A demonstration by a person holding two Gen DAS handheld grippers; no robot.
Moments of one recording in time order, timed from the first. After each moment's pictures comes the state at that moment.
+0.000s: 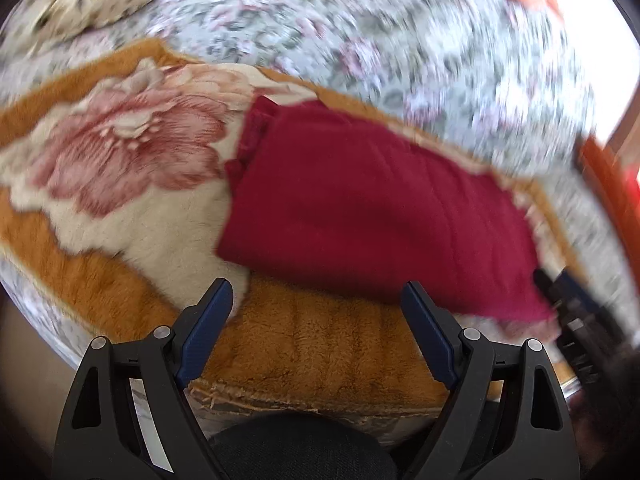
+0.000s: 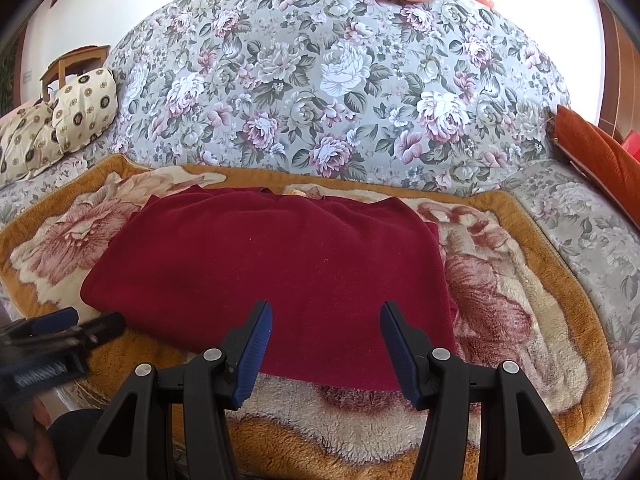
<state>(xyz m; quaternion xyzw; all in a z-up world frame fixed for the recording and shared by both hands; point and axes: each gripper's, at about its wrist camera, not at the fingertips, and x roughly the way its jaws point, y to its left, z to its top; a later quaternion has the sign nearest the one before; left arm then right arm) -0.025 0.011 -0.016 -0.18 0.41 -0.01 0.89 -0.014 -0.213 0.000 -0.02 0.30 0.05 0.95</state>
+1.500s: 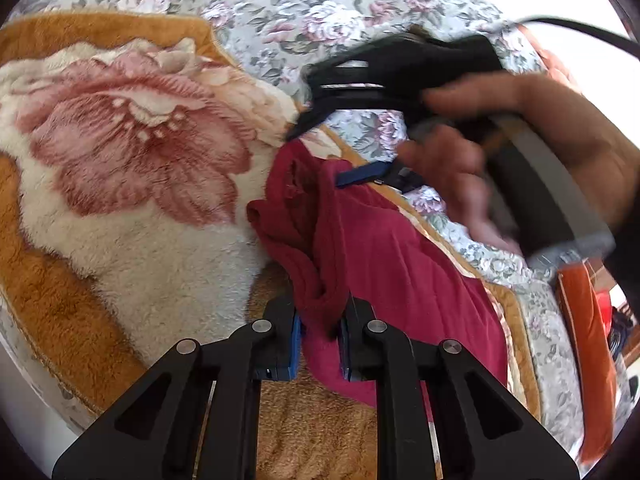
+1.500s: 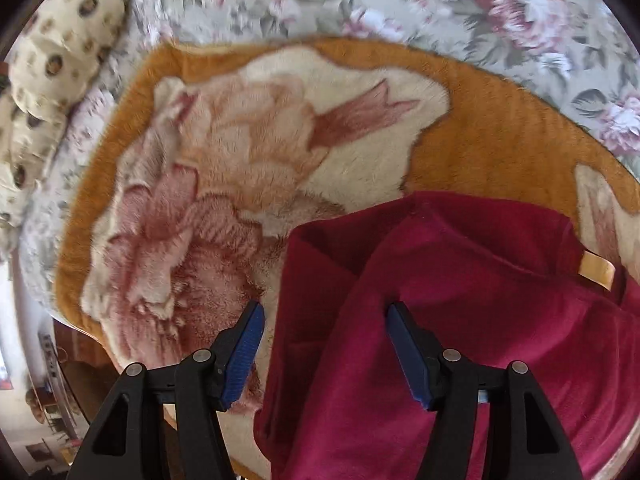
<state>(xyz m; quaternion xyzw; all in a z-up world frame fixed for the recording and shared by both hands) 0.014 0.047 -0.032 -0.32 0.33 0.01 0.89 0.268 0.023 0.006 0.00 0.64 0.25 0.73</state>
